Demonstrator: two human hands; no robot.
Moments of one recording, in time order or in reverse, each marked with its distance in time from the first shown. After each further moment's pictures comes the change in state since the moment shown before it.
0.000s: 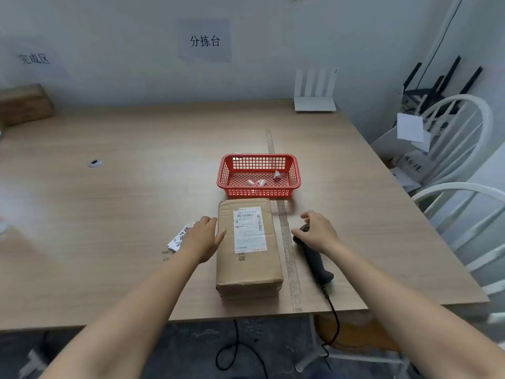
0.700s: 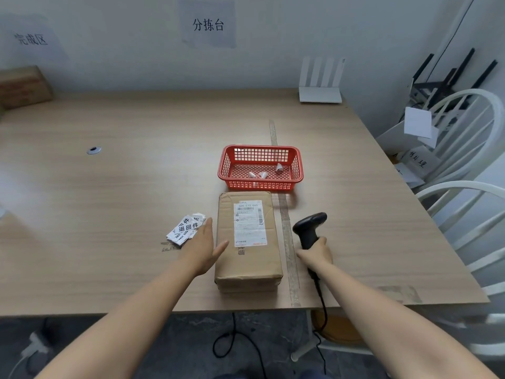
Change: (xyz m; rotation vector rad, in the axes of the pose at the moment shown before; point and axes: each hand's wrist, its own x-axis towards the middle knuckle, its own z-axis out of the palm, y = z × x) left_hand -0.021 -0.011 0.028 -0.243 -0.063 -0.038; right_hand -0.018 0.024 0.049 0.258 -0.004 0.476
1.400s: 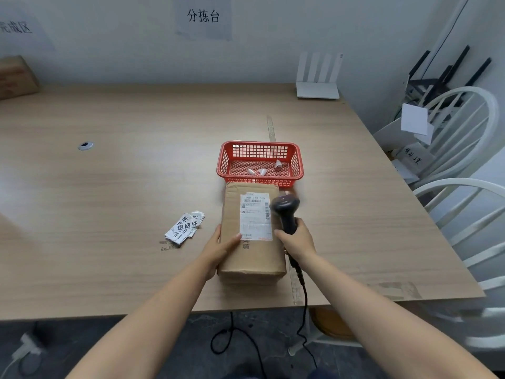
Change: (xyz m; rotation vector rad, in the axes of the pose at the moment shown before) left_hand 0.018 0.009 0.029 -1.144 -0.217 -0.224; right_hand -0.032 -0.048 0.015 0.340 -0.062 -0.248
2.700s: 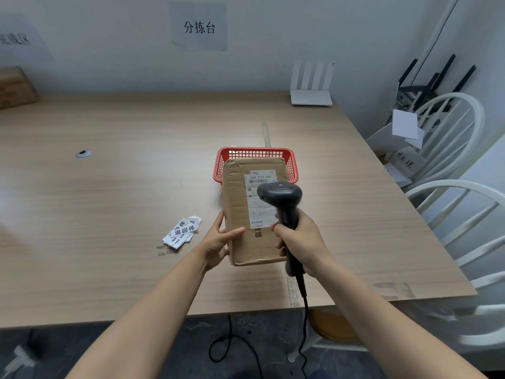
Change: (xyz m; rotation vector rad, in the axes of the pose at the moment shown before) left_hand -0.004 0.028 0.008 -0.173 -0.210 0.112; right_hand -0.075 -0.070 -0.032 0.173 -0.122 -0.141
